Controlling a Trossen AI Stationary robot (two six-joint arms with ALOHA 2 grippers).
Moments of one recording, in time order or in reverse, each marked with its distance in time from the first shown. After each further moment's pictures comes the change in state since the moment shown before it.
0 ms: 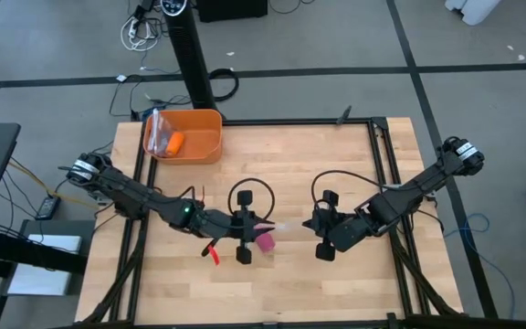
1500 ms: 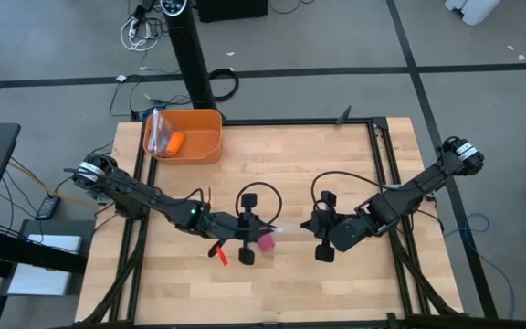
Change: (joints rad) left arm 0.017 0.055 -0.001 -0.014 0.032 -0.031; right arm 0.000 0.000 0.000 0.054 -0.006 -0.037
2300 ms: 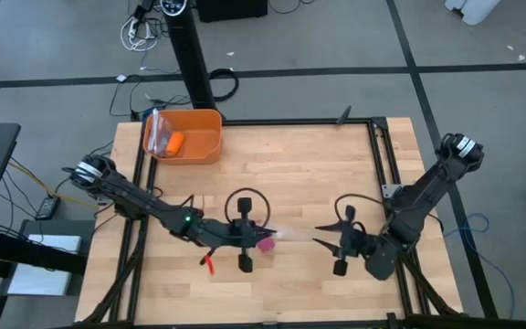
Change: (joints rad) left arm -0.078 -0.023 -0.029 0.174 -0.091 0.040; right arm 0.318 -0.066 -0.299 0.434 0.519 0.015
